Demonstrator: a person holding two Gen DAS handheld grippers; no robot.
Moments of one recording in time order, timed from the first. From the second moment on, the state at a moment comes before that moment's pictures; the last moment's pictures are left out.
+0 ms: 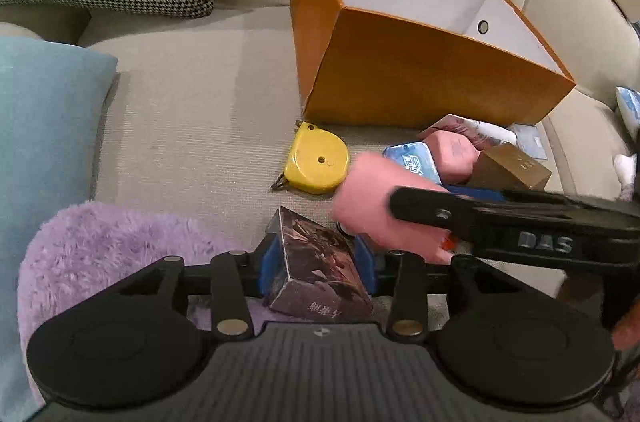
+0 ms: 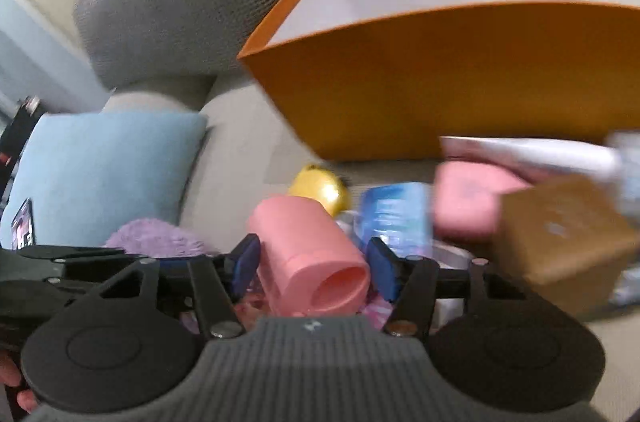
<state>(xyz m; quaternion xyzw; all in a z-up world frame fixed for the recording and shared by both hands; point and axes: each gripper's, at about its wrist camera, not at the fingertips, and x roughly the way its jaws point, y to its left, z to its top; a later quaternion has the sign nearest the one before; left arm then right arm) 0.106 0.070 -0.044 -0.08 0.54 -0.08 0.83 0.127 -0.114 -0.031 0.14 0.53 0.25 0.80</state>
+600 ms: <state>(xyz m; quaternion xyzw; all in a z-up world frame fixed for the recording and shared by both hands) 0.092 0.038 -0.046 -0.16 0.56 -0.14 0.80 0.087 -0.128 -0.050 0.09 0.57 0.24 0.78</state>
